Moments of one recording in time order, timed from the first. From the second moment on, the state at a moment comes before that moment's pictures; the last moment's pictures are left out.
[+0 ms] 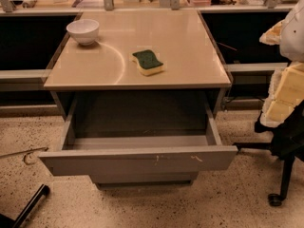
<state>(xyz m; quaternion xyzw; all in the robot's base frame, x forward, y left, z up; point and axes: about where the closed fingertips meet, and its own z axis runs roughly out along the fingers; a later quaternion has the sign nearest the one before) 0.438 -0.216 0.980 -0.60 0.78 -0.04 0.16</state>
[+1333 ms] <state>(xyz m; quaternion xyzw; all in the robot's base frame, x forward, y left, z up) 0.472 -0.165 0.787 -0.64 0.74 0.14 0.15</state>
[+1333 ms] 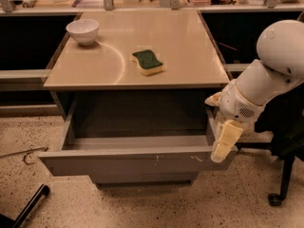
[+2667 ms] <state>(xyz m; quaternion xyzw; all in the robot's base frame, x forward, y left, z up) 0.434 -0.145 0.743 -0.64 0.72 0.20 0.15</state>
